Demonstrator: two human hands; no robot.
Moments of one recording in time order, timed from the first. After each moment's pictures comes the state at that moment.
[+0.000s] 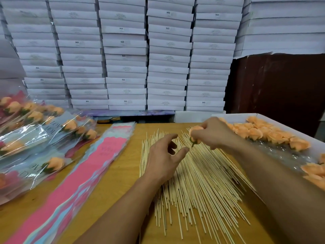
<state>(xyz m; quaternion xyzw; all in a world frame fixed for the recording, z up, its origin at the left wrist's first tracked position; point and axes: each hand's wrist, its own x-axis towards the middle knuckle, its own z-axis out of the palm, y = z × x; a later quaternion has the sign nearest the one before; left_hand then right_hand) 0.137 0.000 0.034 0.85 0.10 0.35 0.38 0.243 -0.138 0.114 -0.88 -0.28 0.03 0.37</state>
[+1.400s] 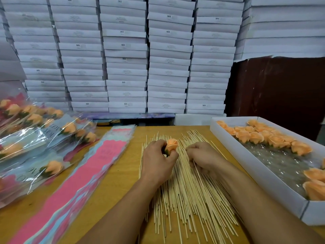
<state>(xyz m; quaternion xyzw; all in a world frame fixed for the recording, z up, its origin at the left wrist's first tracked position) 0.136 0.004 0.039 0.85 0.17 0.39 0.32 0.238 -0.118 0.058 -0.82 -0.22 0.16 0.50</state>
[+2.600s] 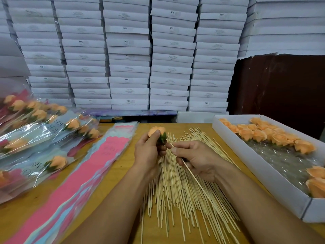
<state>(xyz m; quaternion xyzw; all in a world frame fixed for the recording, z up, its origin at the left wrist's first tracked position) 0.131 0.016 0.055 0.50 0.16 0.34 0.78 0.204 -0.113 0.063 -0.65 -0.31 0.31 0.62</state>
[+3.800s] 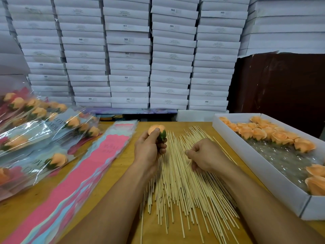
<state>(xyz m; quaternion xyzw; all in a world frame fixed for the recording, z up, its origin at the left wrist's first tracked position) 0.132 0.019 0.054 0.49 0.17 0.34 0.78 0.221 -0.125 0.059 -0.90 -0.29 0.06 0.33</state>
